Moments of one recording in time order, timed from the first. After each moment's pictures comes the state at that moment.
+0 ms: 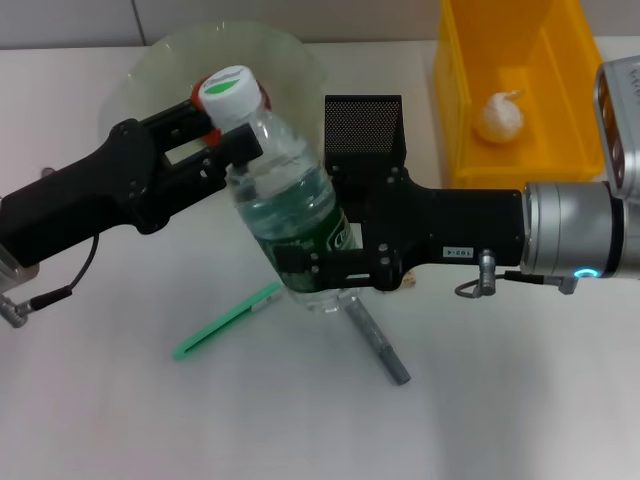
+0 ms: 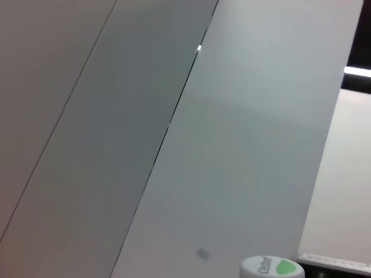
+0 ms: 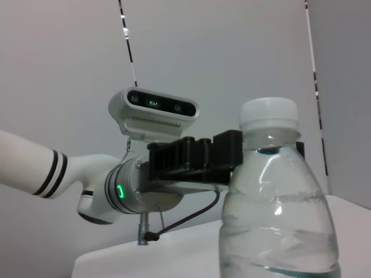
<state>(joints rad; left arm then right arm) -0.41 -2.07 0.87 0.51 1.41 1.82 -1.33 0.37 2.09 -1.50 -0.93 -1.37 -1.34 1.40</state>
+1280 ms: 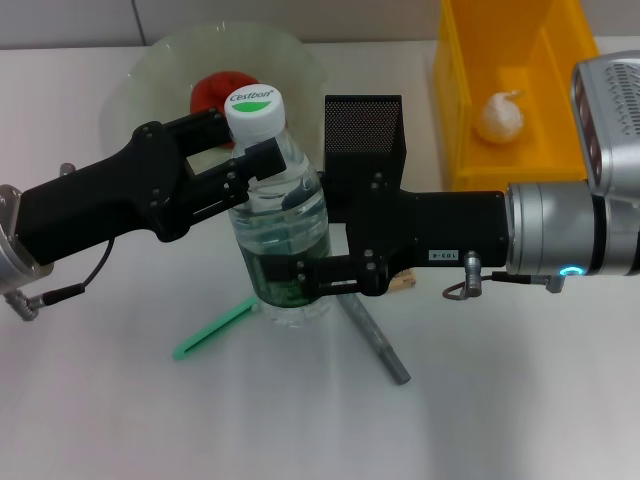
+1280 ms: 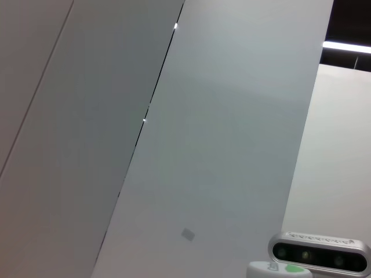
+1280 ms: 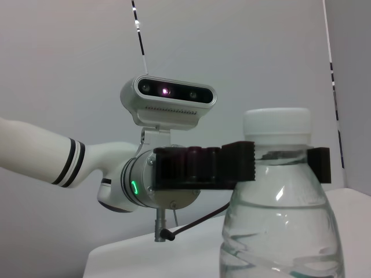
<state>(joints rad) -0.43 -2.06 0.91 0.52 1.43 1.81 -1.29 0.41 2.09 -1.52 -0.91 -1.37 -1.34 1.41</state>
